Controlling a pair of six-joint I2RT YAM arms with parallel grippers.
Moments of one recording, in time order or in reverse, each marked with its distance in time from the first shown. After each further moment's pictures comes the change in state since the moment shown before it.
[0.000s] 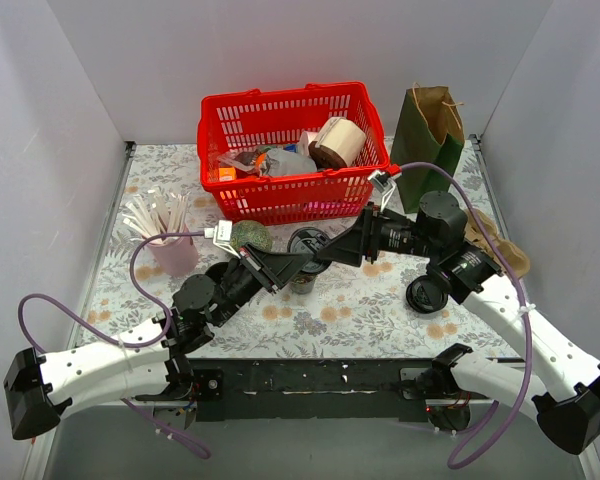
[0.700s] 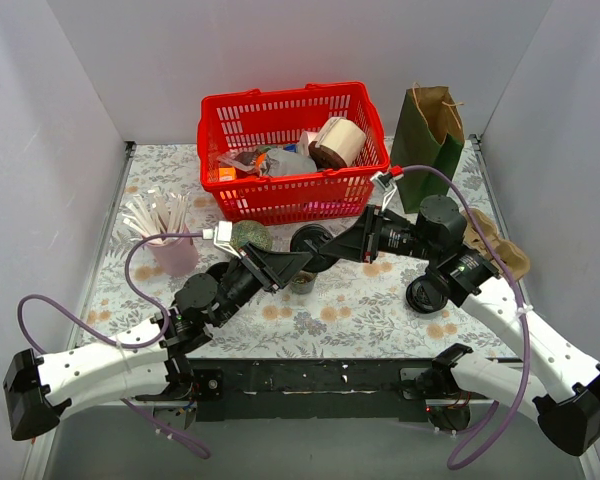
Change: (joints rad) left arm 0.000 -0.002 0.013 -0.095 -0.042 0.018; right arm 0.006 -0.002 -0.038 0.058 0.015 0.096
